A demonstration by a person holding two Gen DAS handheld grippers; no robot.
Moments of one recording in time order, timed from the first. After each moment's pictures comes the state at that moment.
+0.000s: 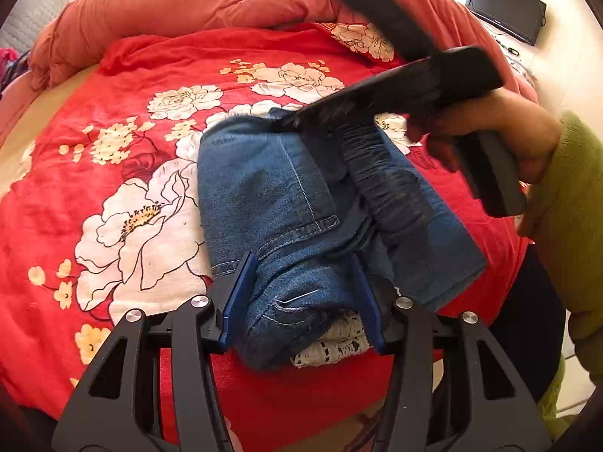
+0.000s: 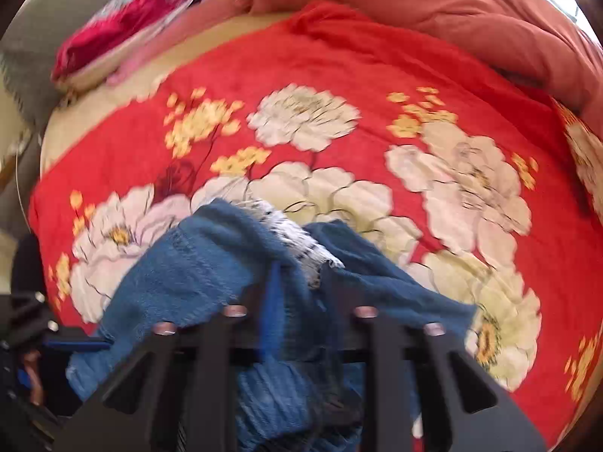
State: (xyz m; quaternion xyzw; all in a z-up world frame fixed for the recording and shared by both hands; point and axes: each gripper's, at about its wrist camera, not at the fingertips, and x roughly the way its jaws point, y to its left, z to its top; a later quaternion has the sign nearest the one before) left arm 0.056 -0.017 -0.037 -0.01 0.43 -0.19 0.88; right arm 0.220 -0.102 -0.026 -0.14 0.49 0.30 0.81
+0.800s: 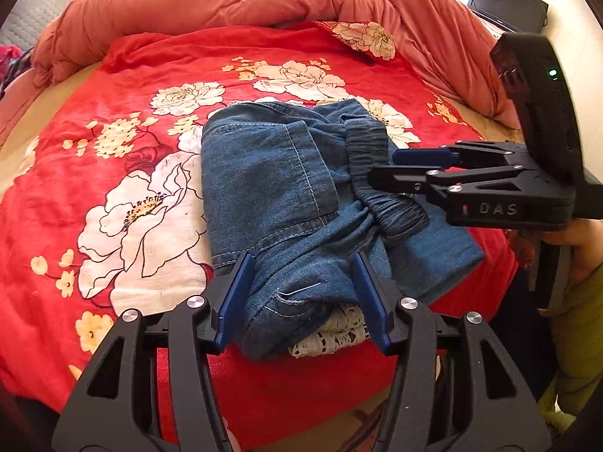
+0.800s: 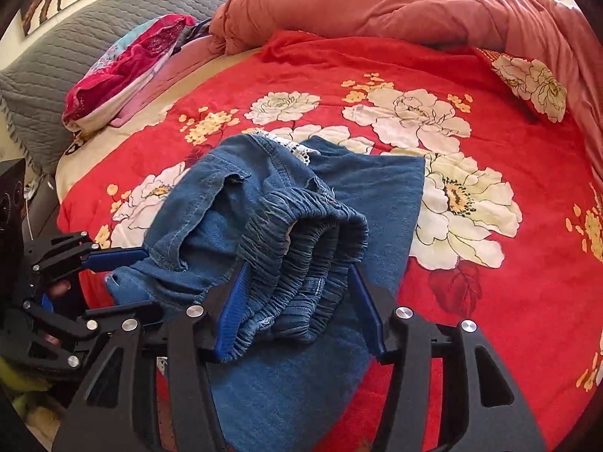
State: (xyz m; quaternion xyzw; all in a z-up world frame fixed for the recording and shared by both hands) left arm 0.049 -0.018 -0.038 -0.01 0.43 -0.18 0.88; right arm 0.124 -0.167 -0.025 -0.05 0.45 0.28 0.85
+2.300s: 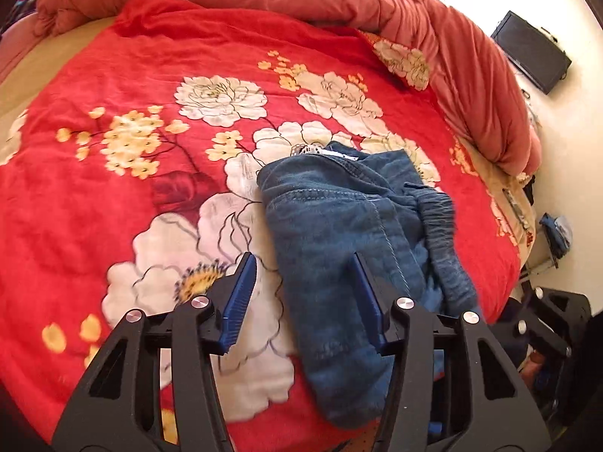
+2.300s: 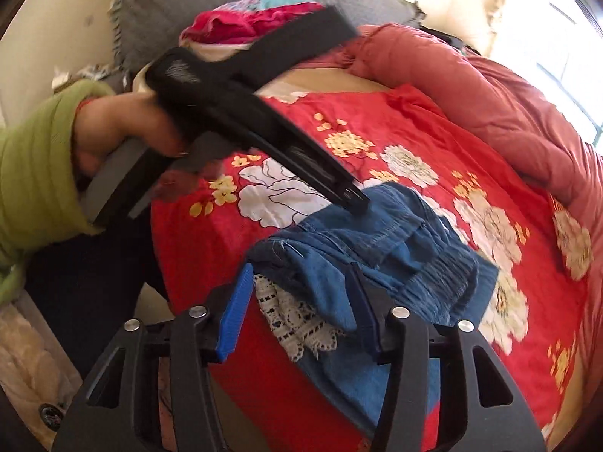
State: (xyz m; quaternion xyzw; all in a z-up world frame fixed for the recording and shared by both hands) left arm 0.134 0.039 -0.029 -0.10 0.48 -0.20 0.85; right arm 0.021 -0.073 0.007 -0.26 0.34 0.40 0.81
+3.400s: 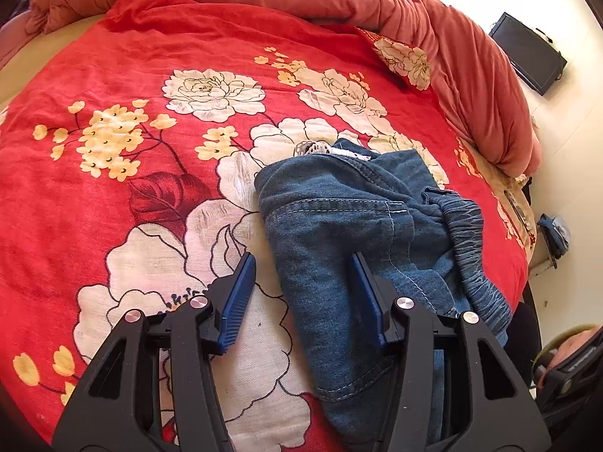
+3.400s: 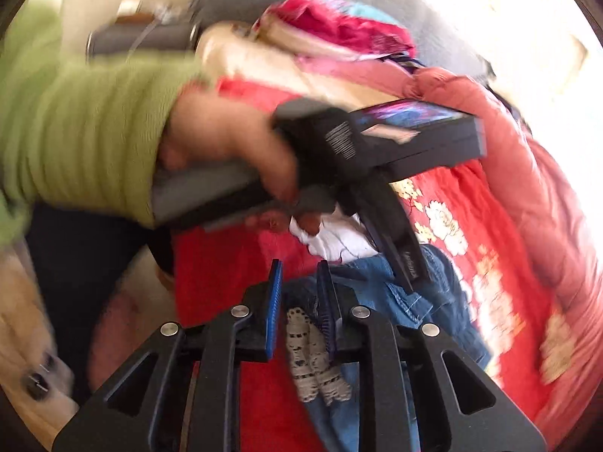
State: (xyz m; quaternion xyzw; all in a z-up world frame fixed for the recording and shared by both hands) left arm 0.144 0.039 -0.051 -0.11 0.46 -0.21 0.85; right arm -0.015 -0.026 -0.006 -0.41 0.26 0.46 0.74
